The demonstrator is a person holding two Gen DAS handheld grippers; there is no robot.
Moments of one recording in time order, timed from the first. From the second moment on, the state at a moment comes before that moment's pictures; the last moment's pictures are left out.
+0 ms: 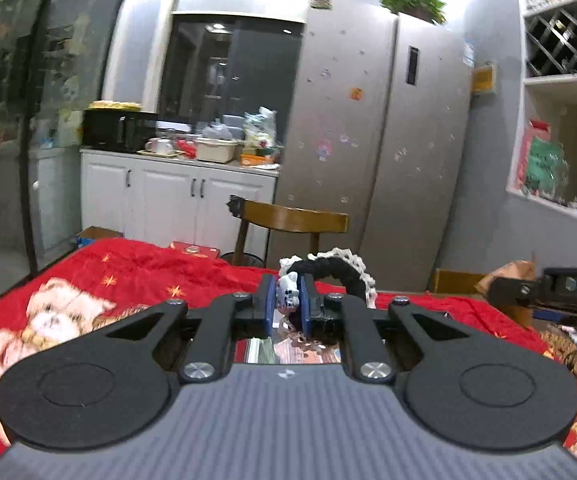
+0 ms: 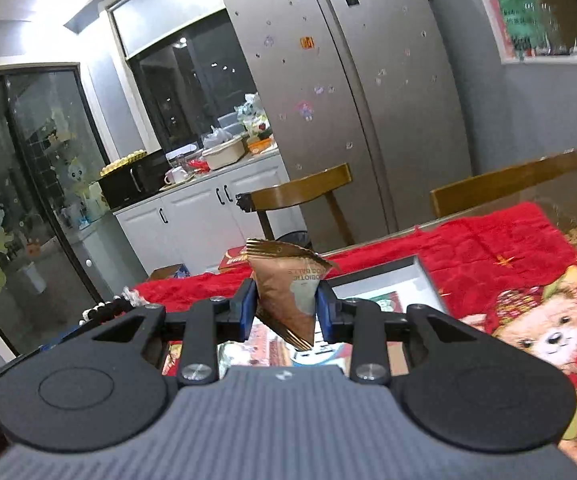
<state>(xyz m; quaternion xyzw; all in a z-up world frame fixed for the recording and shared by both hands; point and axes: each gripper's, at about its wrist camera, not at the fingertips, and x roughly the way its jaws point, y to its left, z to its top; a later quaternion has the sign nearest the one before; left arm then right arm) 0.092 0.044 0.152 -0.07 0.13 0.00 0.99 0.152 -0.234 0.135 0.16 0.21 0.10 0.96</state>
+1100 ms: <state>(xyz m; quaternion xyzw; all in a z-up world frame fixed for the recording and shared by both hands) 0.187 0.057 0.042 -0.02 0.27 -0.03 0.96 0.247 -0.185 0.010 0.17 0.39 0.12 0.90</state>
